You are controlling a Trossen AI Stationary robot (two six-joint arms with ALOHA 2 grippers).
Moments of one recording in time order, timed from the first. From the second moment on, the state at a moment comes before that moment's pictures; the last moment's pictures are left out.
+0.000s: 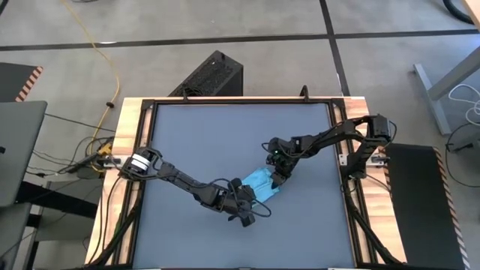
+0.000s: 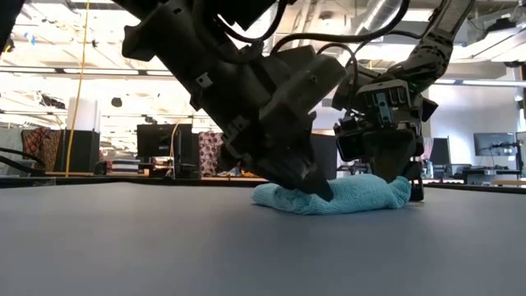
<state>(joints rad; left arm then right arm) -0.35 2.11 1.28 -0.06 -0.38 -0.65 -0.17 1.73 0.67 -0.06 -0.67 0.60</state>
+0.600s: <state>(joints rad) -0.31 2.12 1.27 0.13 -0.18 -0.68 -0.23 1.41 0.67 -0.38 -0.62 0.26</state>
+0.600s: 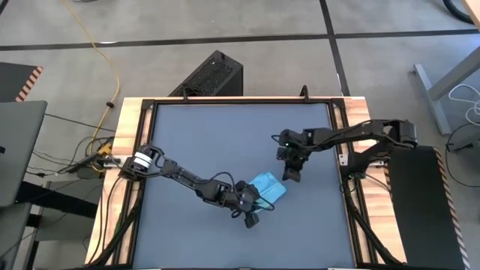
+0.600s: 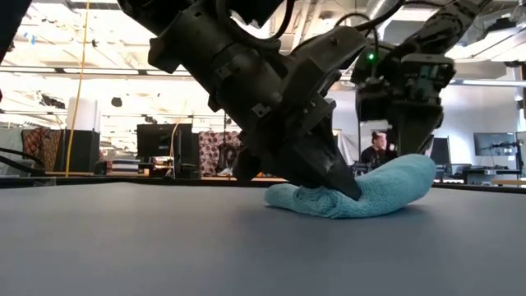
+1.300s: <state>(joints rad) -0.32 2.07 1.22 0.34 -0.17 -0.76 0.36 1.19 0.67 -0.32 0.01 -0.06</state>
